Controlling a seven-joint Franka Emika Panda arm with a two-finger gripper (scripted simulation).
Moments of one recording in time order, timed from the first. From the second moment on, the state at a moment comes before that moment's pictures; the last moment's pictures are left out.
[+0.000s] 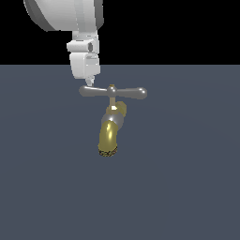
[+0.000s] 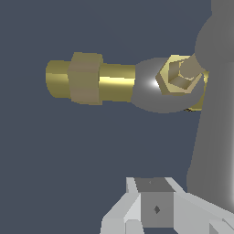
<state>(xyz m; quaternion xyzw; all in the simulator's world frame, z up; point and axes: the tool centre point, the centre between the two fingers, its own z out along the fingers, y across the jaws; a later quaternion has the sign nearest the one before) 0.092 0.118 0.208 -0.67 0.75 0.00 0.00</state>
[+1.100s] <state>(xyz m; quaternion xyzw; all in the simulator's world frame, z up) 0.070 0.129 0.198 -0.65 0.76 0.00 0.00</state>
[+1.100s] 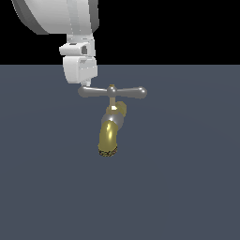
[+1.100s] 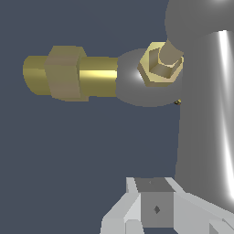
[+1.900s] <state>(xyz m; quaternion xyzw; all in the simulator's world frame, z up) 0.024 0.137 0.198 -0.65 0.76 0.00 0.00</state>
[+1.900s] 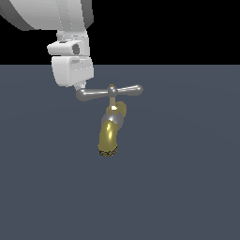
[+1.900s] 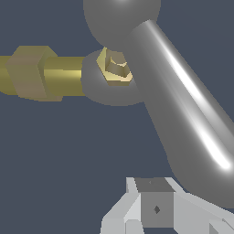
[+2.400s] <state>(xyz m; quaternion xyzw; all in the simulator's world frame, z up) 0.005 0.135 0.198 -0.65 0.76 0.00 0.00</state>
